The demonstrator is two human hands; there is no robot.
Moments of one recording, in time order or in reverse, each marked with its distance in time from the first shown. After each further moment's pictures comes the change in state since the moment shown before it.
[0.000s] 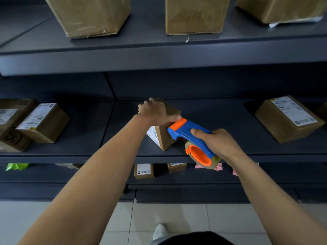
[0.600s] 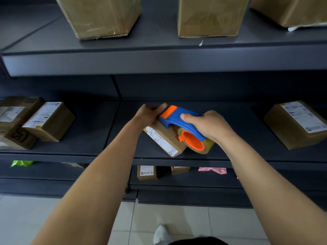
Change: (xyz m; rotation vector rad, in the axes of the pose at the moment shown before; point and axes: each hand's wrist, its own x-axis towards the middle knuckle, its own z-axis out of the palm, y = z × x) left_hand 0.009 -0.039 0.016 -0.929 -0.001 -0.166; right_hand 0.010 -0.065 0.006 -0.115 0.020 -0.156
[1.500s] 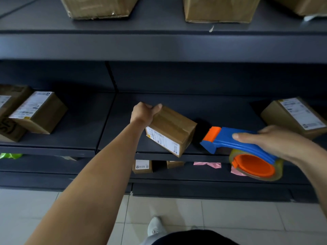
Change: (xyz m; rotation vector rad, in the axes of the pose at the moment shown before) left_hand 0.013 -0.033 0.013 0.071 0.176 -0.052; right_hand -0.045 0.058 -0.081 -0.303 -0.067 0.234
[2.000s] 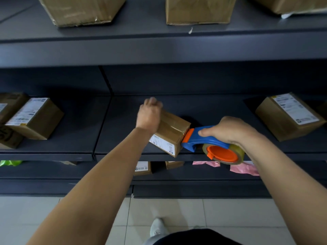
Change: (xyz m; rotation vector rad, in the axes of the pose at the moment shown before) left_hand -0.019 0.024 0.026 0.656 0.128 0.495; right_hand 0.034 -0.038 0.034 -0.184 0.044 -0.065
